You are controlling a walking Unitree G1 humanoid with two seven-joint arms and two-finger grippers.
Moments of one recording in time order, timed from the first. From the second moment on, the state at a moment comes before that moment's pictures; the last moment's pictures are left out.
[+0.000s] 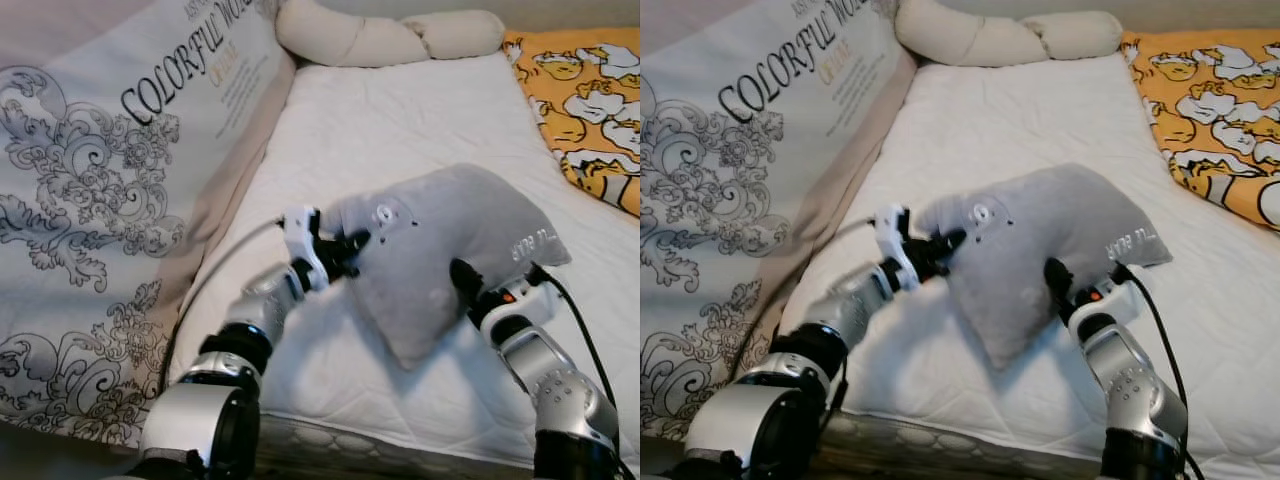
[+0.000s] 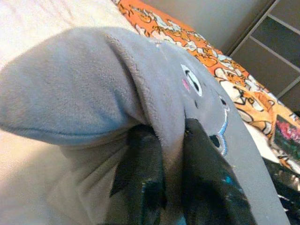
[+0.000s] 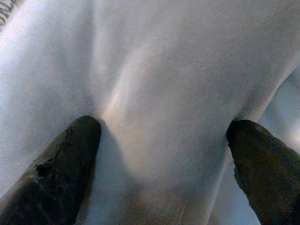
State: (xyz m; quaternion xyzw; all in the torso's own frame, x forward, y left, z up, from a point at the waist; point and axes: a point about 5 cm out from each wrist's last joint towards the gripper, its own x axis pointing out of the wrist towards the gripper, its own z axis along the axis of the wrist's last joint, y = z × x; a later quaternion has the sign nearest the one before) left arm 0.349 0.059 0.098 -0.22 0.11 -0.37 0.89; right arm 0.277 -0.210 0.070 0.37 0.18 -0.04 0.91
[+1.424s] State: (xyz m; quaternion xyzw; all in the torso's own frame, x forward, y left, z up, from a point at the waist) left arm 0.245 0.211 0.089 0.05 0.07 -0.16 0.98; right arm 0.349 -0.054 0.071 0.22 0.25 0.21 0.92
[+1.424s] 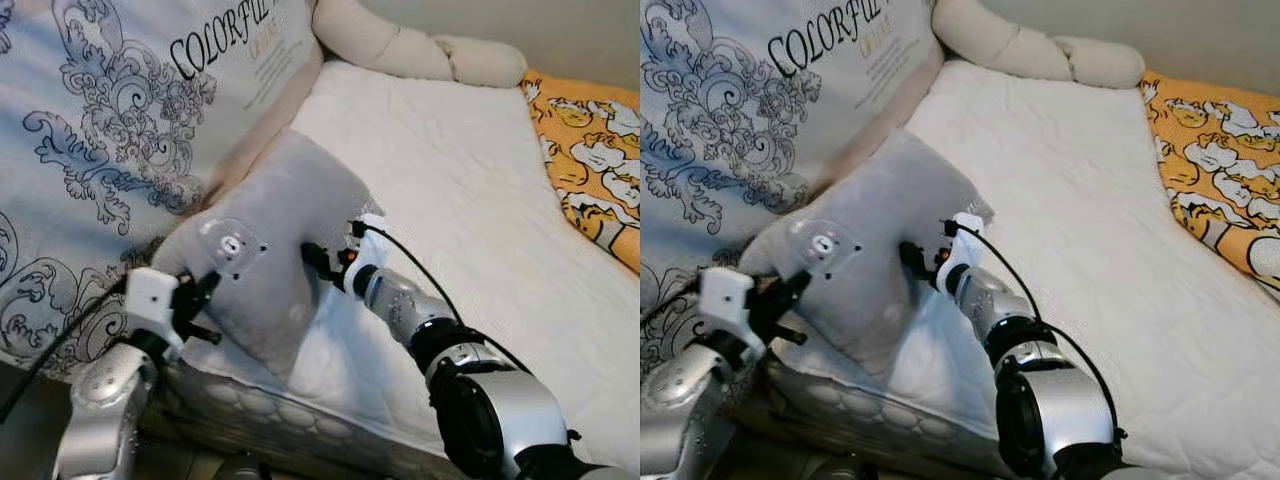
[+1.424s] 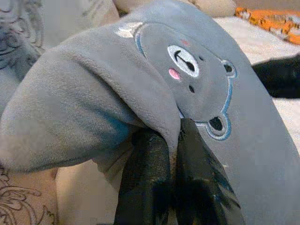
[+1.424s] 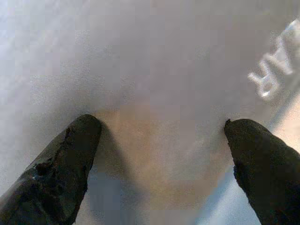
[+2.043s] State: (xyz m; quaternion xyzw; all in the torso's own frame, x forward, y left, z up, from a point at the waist) left arm 0.265 0.209 0.149 0.05 -0.03 -0.23 0.97; right arm 0.356 -0.081 0.082 0.25 0.17 0.22 0.93
